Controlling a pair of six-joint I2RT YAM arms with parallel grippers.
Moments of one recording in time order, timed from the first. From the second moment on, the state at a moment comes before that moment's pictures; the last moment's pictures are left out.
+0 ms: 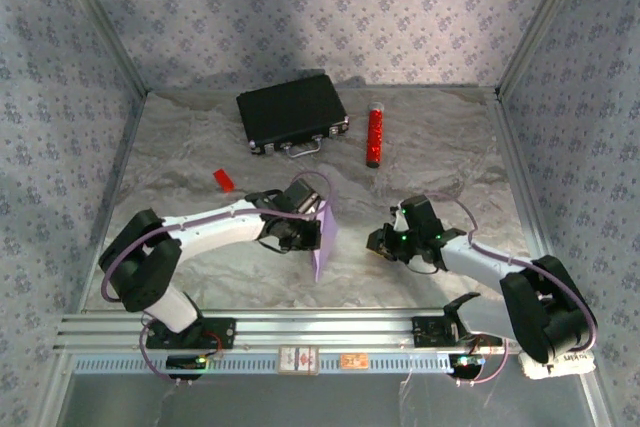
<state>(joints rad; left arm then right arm) -0.89 1.57 0.96 -0.58 0.19 -0.77 0.46 1.22 0.38 -0.09 -0.51 0.85</state>
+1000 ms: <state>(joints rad) -0.89 1.64 1.01 -0.72 0.14 -0.72 0.50 1.27 0.40 -0.08 -0.50 0.85</state>
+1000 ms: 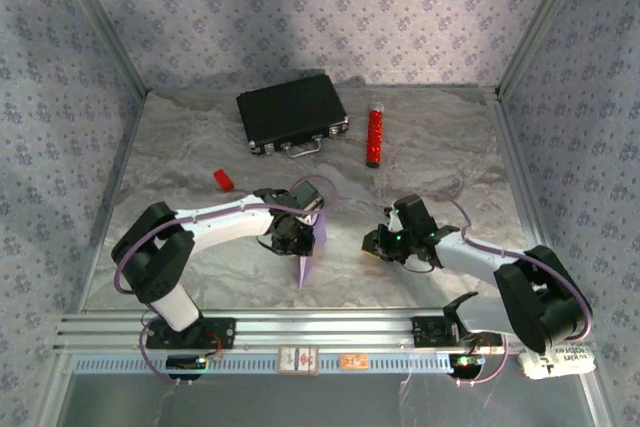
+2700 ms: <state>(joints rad) -0.89 1.48 0.90 -0.51 0.13 -0.77 0.73 1.64 0.60 0.22 -0.46 0.98</state>
